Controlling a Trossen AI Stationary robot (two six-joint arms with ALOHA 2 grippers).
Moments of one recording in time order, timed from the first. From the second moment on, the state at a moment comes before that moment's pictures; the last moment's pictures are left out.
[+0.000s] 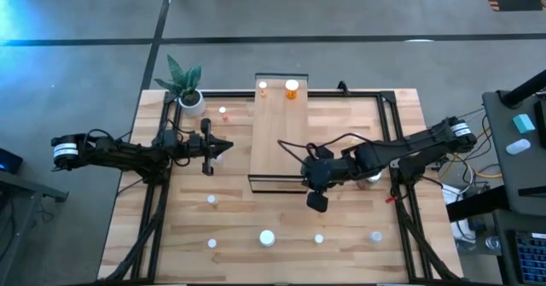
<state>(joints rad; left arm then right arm) 0.31 1.02 0.01 1.21 0.23 0.06 0.26 1.51 1.34 -0.75 0.12 0.47</state>
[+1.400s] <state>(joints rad) 0.31 1.02 0.01 1.19 0.23 0.06 0.44 1.10 1.00 -1.47 0.15 1.84</state>
